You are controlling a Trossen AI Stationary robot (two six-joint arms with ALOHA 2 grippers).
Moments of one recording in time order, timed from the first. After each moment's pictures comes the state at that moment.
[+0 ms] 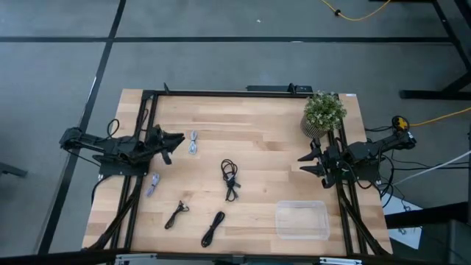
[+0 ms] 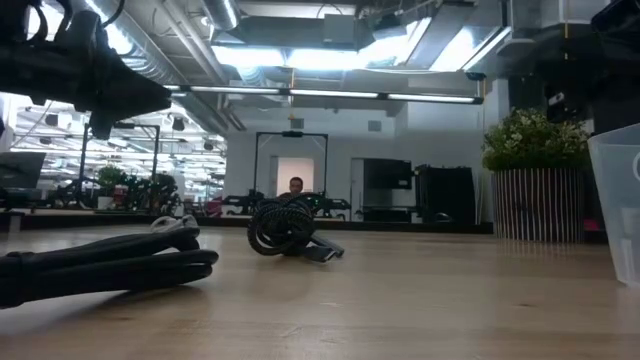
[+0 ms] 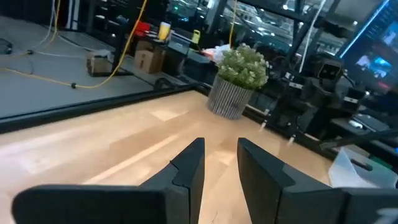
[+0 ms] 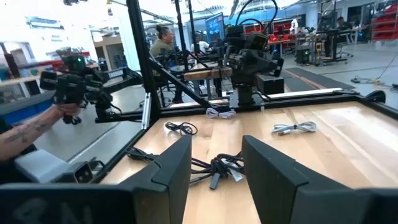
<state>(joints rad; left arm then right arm) -0.22 0.04 0.01 0.08 -0.68 -0.38 0.38 0.00 0.01 0.07 0.24 0.15</state>
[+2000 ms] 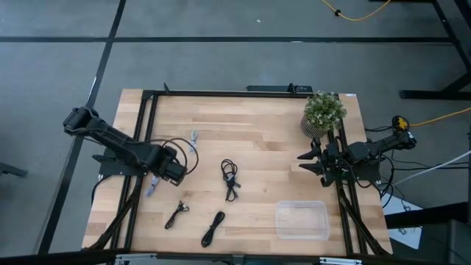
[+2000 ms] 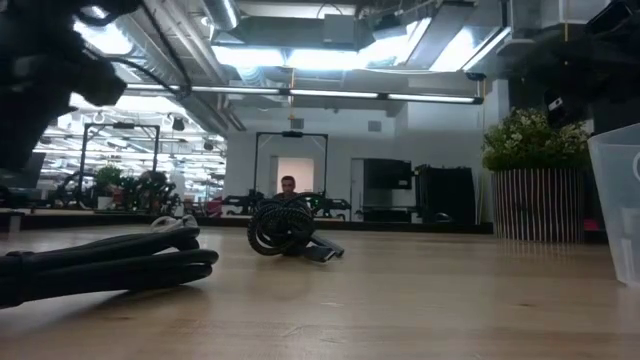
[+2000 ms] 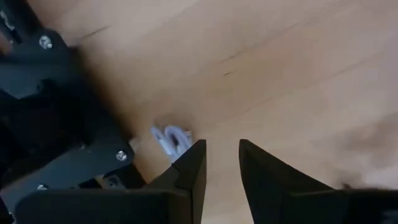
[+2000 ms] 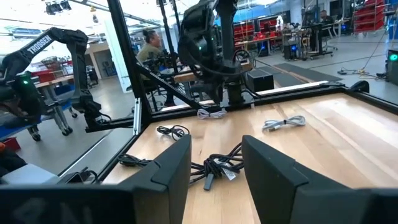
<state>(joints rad) -0.38 1.26 0.80 -1.17 -0.03 -1.53 0.38 0.01 0.01 0.07 0.29 0.20</state>
